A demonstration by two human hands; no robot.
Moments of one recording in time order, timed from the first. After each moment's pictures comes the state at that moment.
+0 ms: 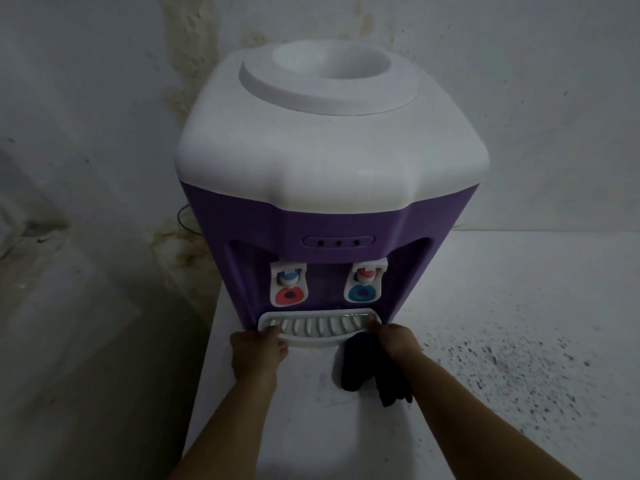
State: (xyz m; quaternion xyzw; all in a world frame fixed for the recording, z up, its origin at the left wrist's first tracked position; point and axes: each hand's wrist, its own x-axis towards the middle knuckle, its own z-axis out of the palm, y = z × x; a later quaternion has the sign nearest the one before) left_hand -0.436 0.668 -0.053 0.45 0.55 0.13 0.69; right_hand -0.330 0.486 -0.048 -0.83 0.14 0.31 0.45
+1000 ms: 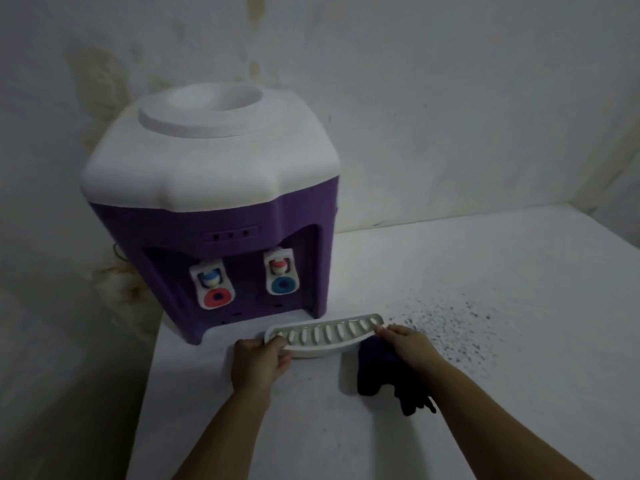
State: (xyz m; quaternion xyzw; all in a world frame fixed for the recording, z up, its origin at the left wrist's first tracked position) left_hand -0.439 0.573 -0.017 0.53 0.43 0.06 0.73; right_hand -0.356 0.348 -0.016 -0.80 0.12 0.25 0.54
